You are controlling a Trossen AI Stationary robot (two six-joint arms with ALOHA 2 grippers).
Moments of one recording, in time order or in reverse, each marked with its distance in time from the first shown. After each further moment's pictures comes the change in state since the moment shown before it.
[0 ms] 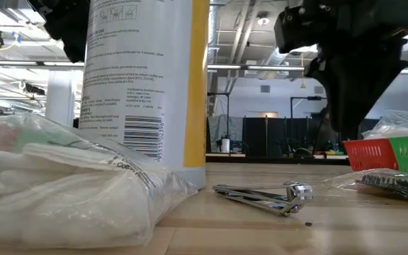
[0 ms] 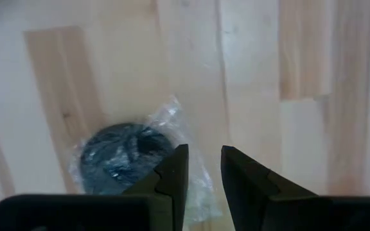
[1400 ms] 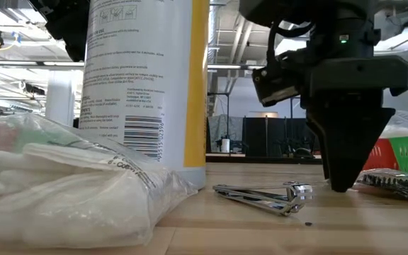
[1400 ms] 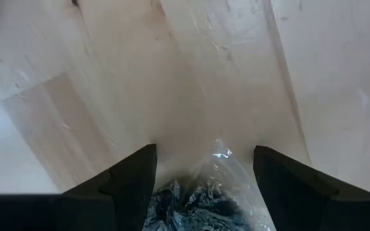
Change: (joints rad) left arm 0.000 0.000 0.000 0.008 -0.008 0.027; right arm -0.033 0.194 0.006 0.154 -0.142 0.225
